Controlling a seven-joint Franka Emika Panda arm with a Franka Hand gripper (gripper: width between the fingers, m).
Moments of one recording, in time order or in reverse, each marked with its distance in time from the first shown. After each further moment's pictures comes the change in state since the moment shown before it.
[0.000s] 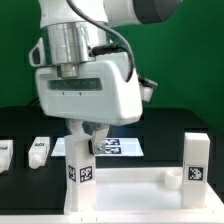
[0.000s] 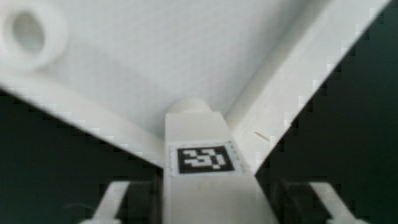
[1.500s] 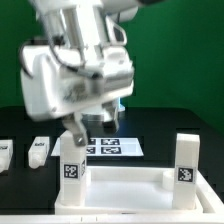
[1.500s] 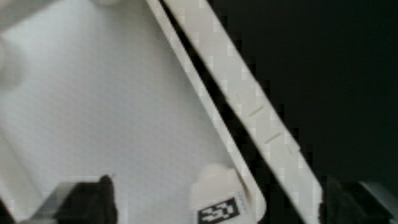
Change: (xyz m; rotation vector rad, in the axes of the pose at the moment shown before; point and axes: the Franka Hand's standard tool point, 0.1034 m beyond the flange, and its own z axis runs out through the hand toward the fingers) arm -0.019 -0.016 -0.034 0.024 -0.121 0.796
